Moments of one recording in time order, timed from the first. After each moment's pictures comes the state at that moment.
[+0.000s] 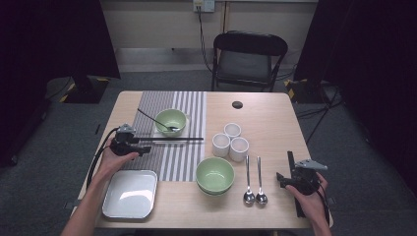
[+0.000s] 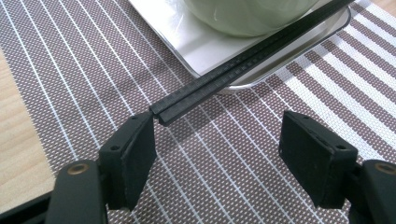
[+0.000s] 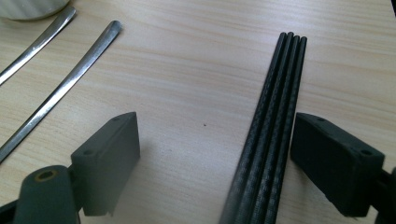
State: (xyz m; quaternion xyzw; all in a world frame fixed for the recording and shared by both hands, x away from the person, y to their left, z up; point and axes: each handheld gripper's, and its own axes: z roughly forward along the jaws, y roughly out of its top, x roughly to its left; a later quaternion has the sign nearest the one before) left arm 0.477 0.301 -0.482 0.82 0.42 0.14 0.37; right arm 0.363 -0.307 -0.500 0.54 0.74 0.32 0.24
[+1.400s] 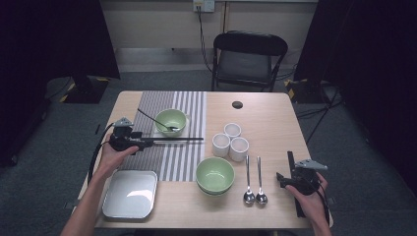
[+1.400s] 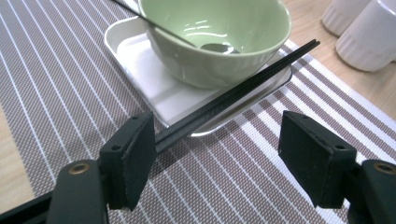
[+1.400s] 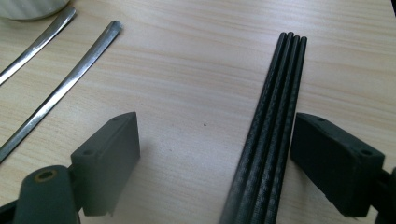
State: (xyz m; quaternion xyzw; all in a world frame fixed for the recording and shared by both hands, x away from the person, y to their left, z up) left arm 0.473 0.292 -0.450 0.80 0.41 0.13 0.42; right arm 0.363 -0.307 -0.500 0.54 0.74 0.32 0.24
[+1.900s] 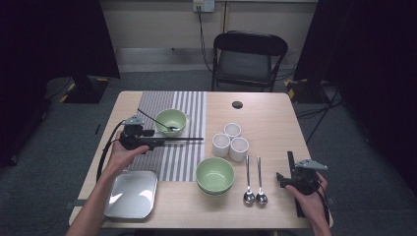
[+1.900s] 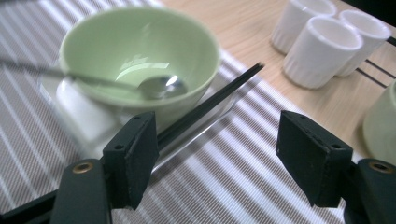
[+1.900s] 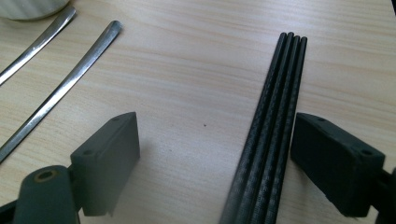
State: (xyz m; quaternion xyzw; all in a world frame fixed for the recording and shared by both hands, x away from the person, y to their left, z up) left arm 0.465 0.250 -0.425 0.81 0.35 0.11 0.46; right arm 0.363 -0.307 -0.500 0.54 0.74 0.32 0.24
